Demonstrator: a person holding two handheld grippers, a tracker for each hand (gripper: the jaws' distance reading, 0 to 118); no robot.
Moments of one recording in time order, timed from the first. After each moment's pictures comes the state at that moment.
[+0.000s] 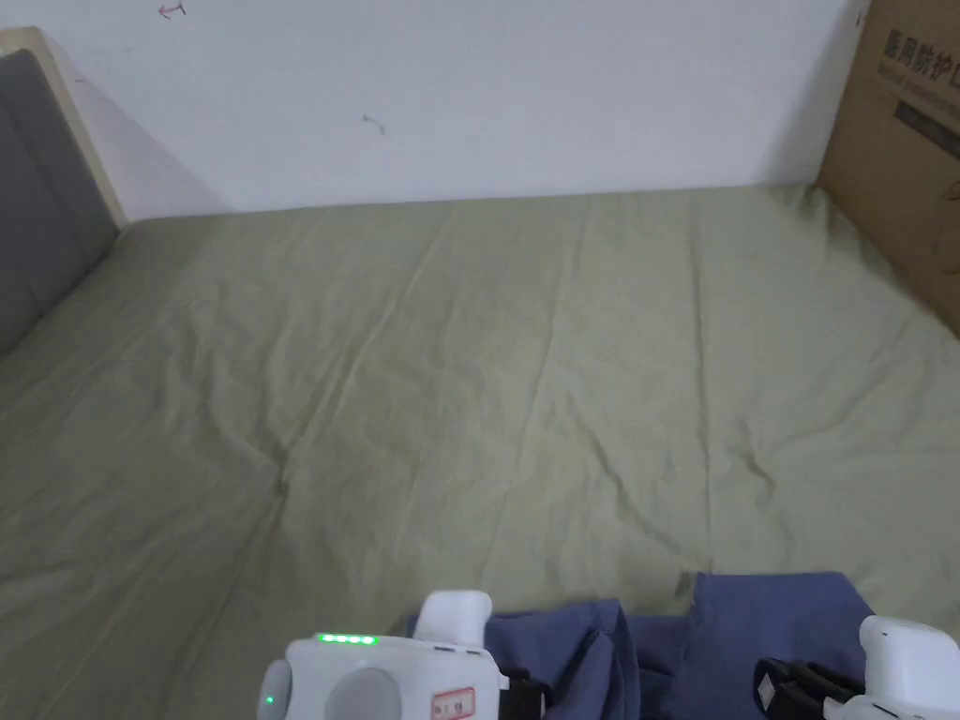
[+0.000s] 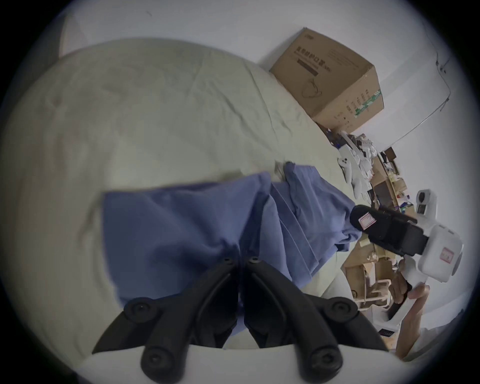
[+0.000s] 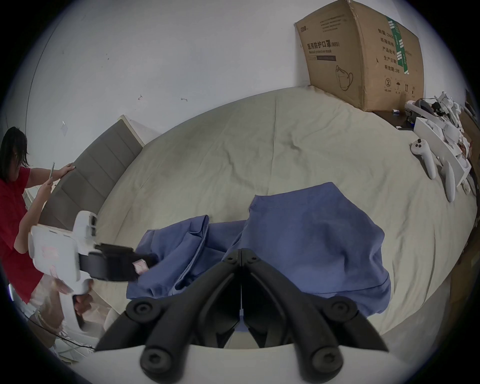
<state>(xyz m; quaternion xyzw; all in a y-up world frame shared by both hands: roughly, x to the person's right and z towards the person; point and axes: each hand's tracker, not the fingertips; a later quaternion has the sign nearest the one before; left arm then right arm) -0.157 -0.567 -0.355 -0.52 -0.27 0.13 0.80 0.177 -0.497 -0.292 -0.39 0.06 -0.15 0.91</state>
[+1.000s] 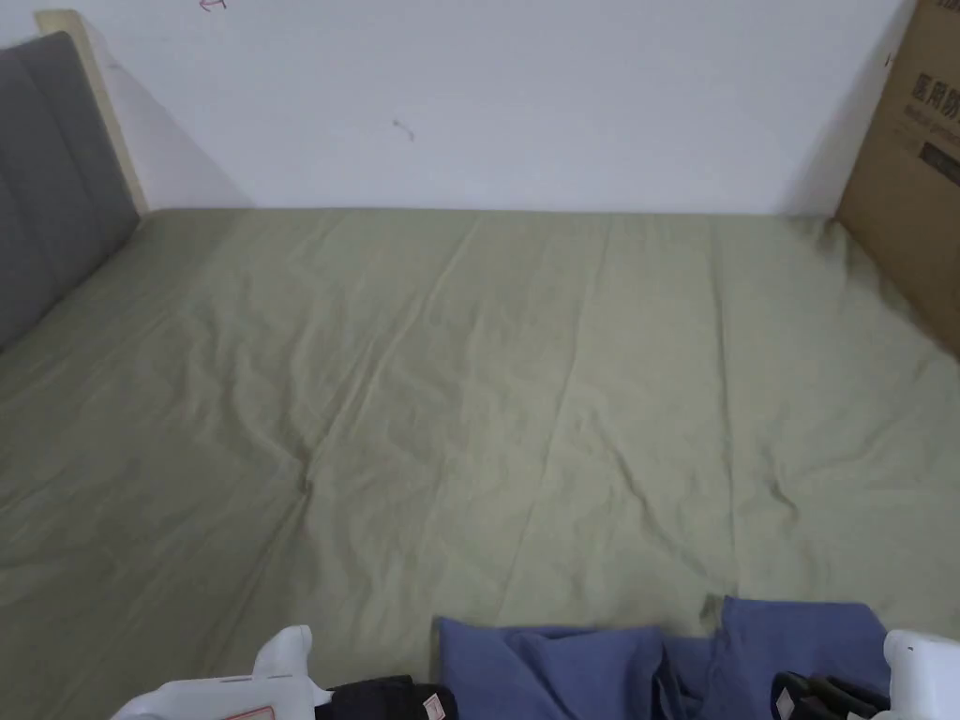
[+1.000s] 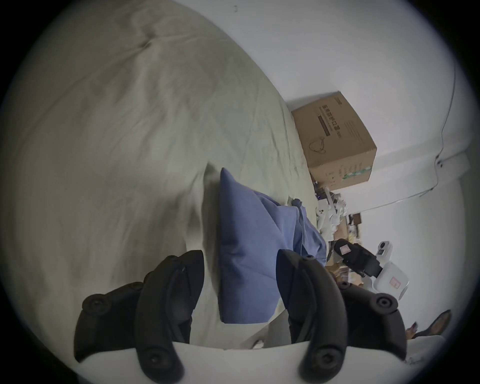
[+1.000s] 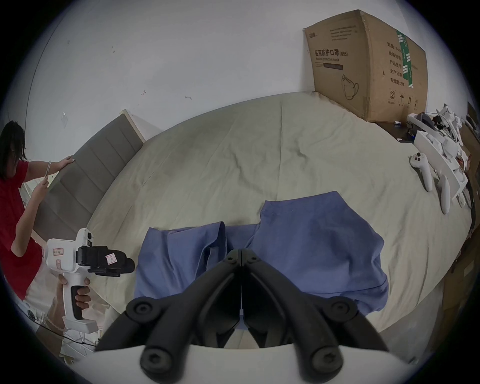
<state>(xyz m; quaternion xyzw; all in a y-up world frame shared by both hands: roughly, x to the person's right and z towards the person) -0.299 -0.612 -0.324 -0.49 -0.23 0.38 0.75 0.151 -0.480 -0.294 -0.39 0.06 -0.12 0.91</state>
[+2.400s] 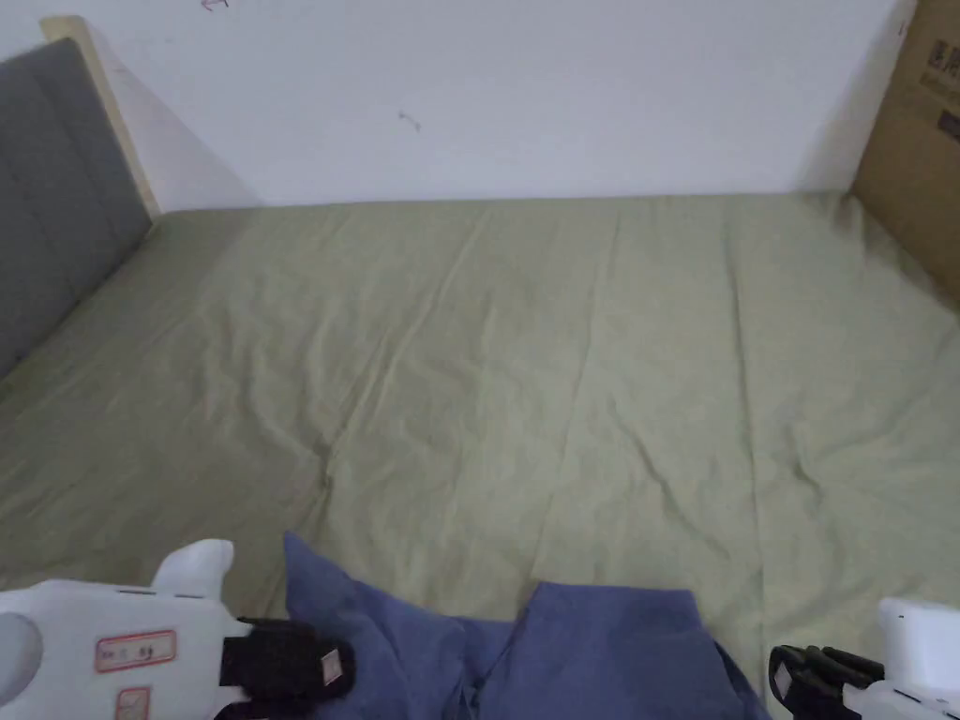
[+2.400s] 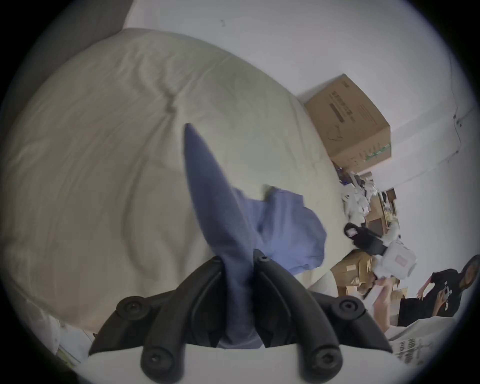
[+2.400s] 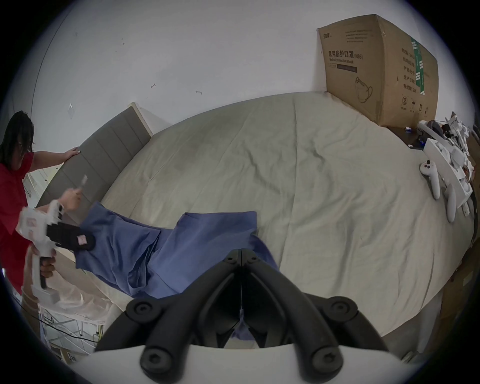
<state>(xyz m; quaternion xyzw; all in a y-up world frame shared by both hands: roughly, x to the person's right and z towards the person) -0.325 -0.463 -0.324 -0.51 -0.21 0.21 0.81 0.148 -0.483 -0.300 -0.39 0.08 -0.11 0.91</state>
